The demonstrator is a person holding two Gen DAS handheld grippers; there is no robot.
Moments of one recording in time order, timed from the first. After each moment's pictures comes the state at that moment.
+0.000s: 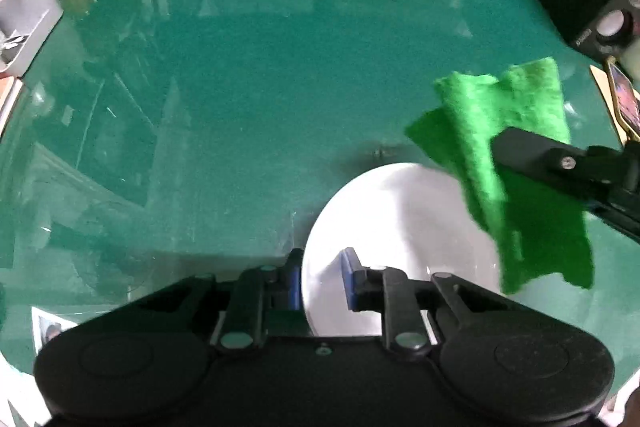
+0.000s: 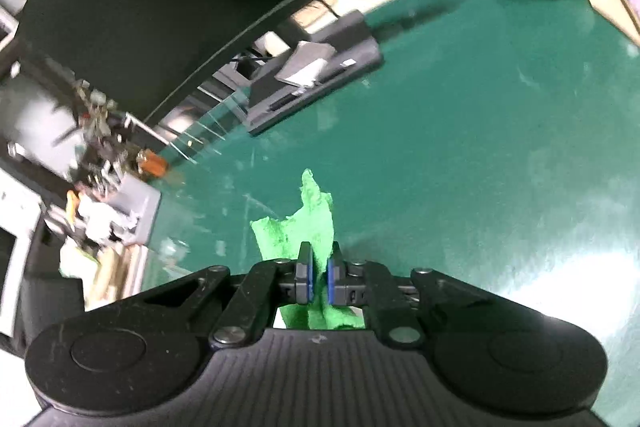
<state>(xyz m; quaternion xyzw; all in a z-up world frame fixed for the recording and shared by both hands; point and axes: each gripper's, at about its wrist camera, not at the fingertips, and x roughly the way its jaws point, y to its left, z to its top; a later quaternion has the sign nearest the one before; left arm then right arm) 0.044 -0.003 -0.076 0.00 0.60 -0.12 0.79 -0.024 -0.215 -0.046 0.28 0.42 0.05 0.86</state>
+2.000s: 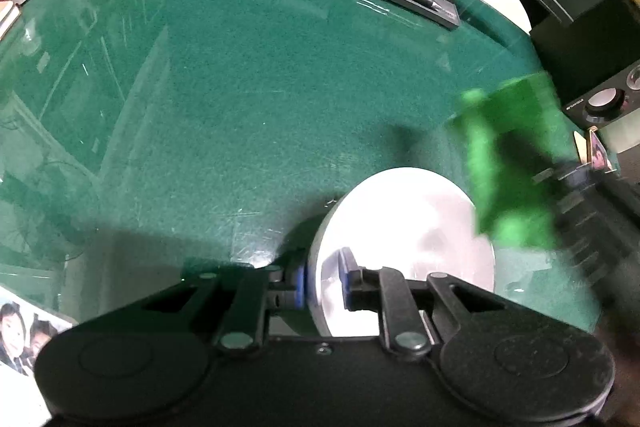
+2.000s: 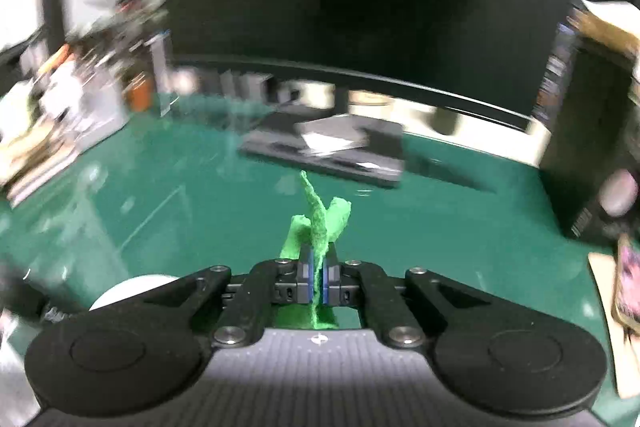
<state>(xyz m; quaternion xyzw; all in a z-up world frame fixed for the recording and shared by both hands) 0.047 0.040 -0.090 -0.11 0.60 -0.12 0.78 -0.009 -0.164 -0.052 -0.08 0.35 0.13 0.92</state>
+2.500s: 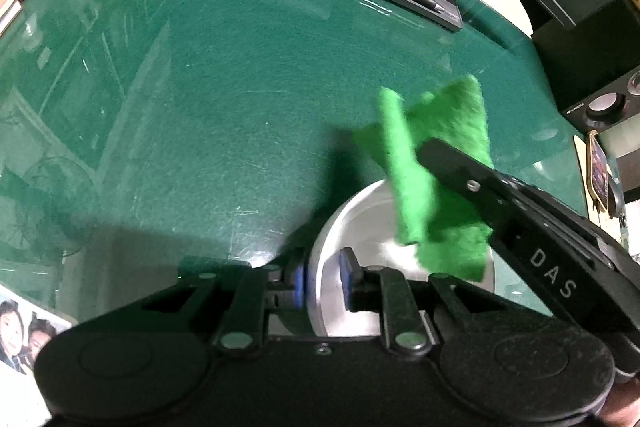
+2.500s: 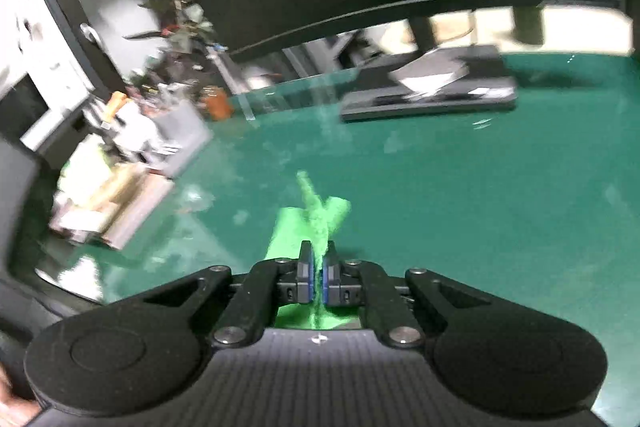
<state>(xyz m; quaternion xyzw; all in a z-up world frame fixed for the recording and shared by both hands) 0.047 0.041 -0.092 -0.12 0.60 -0.12 0.78 0.008 -0.172 -0.072 0.12 0.38 0.18 0.90</state>
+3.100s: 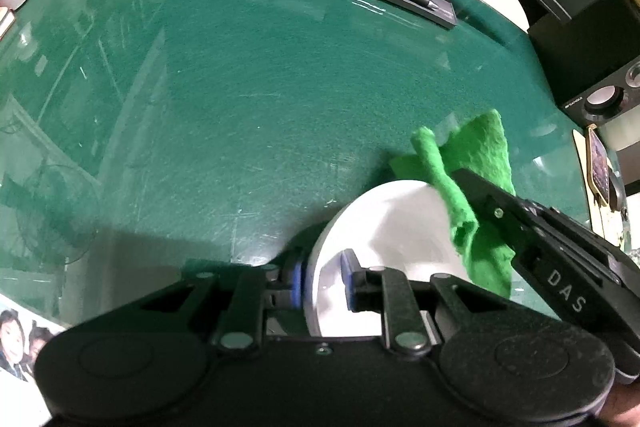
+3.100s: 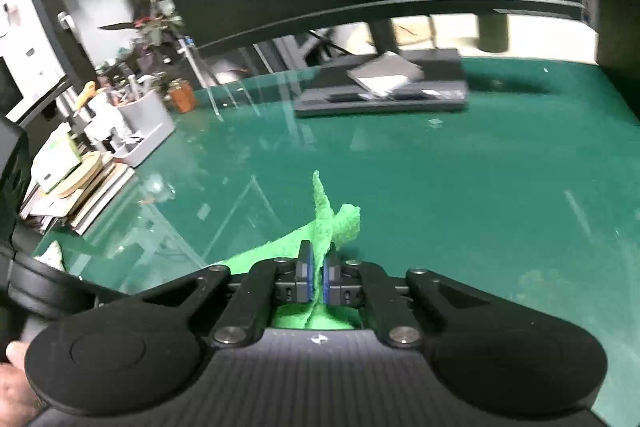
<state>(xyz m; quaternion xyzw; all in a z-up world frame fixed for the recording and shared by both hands) 0.049 0.038 -0.090 -0.11 0.60 -0.12 0.78 -0.004 -0.192 -0.075 0.11 0.39 0.14 0.90</state>
